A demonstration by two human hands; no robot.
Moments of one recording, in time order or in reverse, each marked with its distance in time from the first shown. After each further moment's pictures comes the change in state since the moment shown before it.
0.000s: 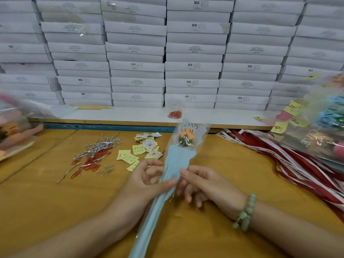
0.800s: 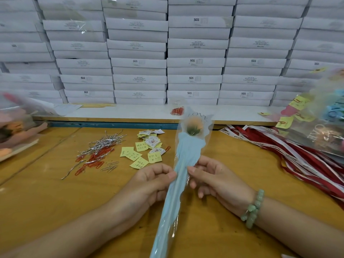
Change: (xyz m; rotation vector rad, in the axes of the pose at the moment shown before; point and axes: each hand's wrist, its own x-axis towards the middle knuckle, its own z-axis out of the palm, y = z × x) left_hand -0.009 0.014 0.004 -0.031 -0.175 -0.144; right_hand -0.002 0.002 -0.002 0.232 0.074 -0.040
